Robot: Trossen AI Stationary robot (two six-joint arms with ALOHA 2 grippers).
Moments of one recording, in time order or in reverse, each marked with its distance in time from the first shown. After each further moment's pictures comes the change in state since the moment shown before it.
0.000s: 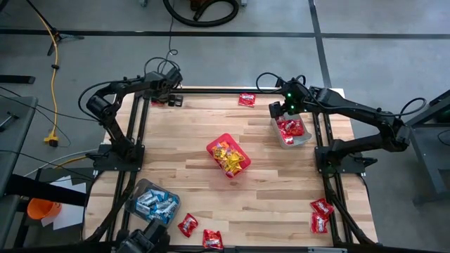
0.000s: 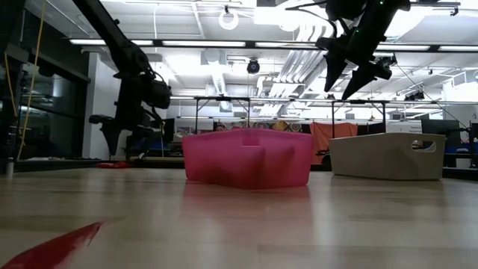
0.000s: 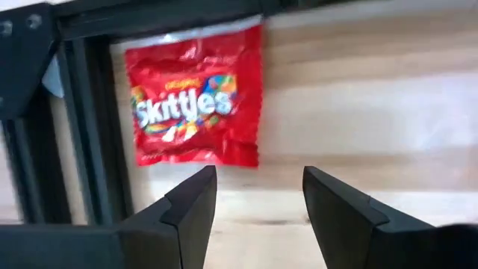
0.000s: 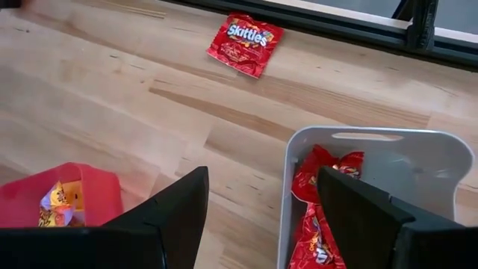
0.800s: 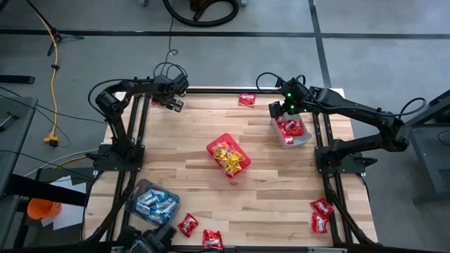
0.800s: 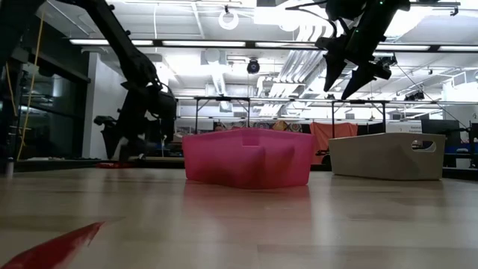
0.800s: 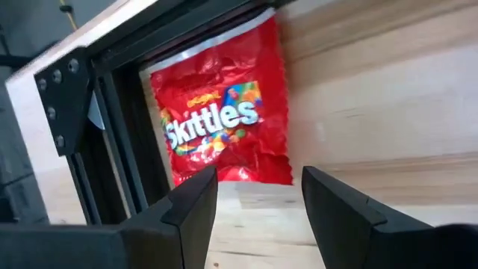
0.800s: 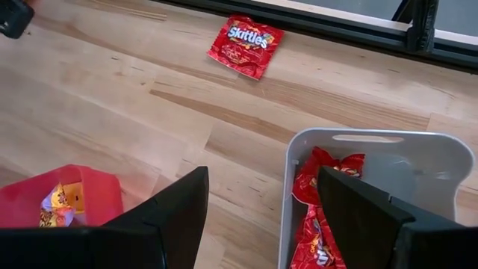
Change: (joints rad) left arm -0.059 0.102 0.010 -0.007 -0.203 0.118; right arm 0.000 0.000 0.000 0.005 0.003 0.000
